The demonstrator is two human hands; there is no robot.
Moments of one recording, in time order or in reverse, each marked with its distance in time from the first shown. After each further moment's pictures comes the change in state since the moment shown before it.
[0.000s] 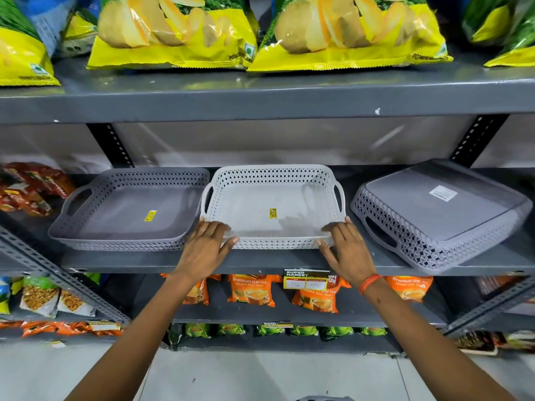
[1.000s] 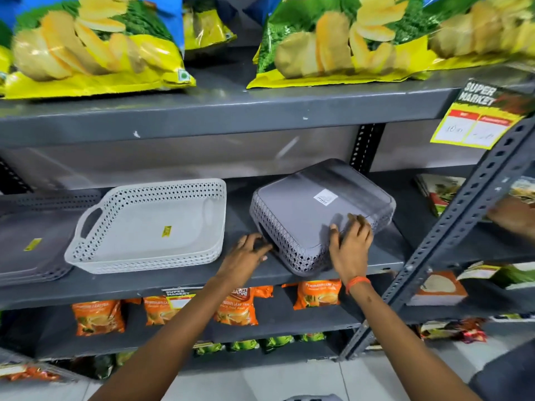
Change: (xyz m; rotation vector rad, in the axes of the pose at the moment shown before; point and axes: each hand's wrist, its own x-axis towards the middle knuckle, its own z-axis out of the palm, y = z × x) left_hand 0.102 0.303 0.082 -0.094 -0.290 0.229; right_hand -0.056 0.213 -0.100 0.209 0.197 0.703
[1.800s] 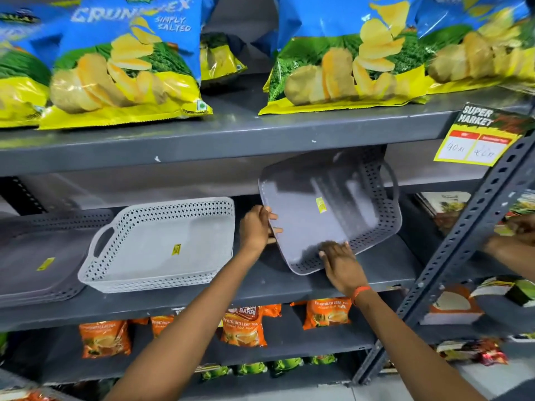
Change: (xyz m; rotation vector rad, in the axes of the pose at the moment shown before) left_hand 0.057 0.030 -0.098 -1.288 0.349 -0.566; right_hand 0.010 0.020 0.032 -0.253 -0.352 -0.389
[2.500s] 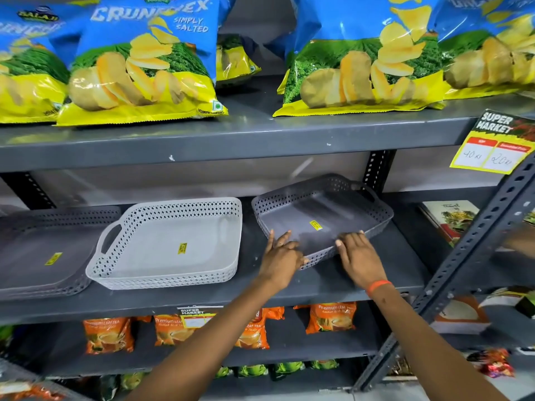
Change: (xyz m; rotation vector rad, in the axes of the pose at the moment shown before) left_hand -0.026 -0.048 0.016 1.271 -0.362 0.521; right_hand 0.020 0.013 -0.023 -0.119 0.155 -0.066
